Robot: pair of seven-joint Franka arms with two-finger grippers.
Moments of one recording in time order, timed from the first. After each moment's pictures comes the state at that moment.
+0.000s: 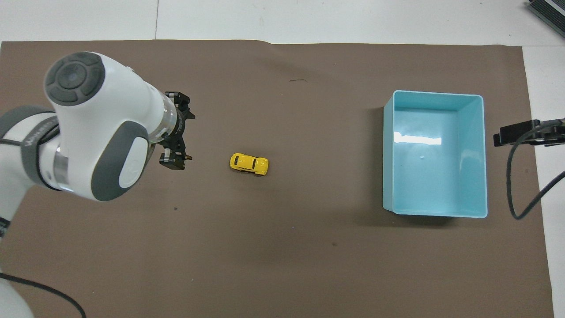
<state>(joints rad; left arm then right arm) -0.33 0.22 -0.08 -1.70 -0.07 2.00 -1.86 0.05 -0.02 -0.10 -1.58 0.04 1.61 -0.04</state>
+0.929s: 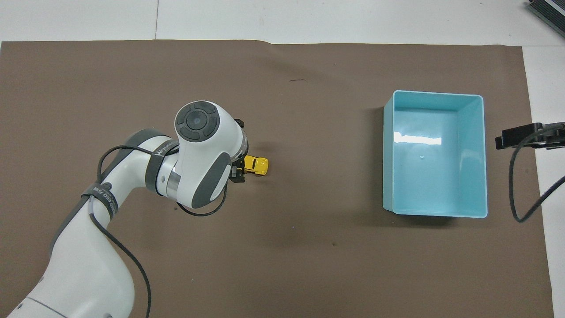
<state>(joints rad) -0.48 0.40 -0.08 -1.79 -0.07 2.24 -2.04 0.04 -0.03 -0.10 -1.59 0.04 1.61 -0.04</state>
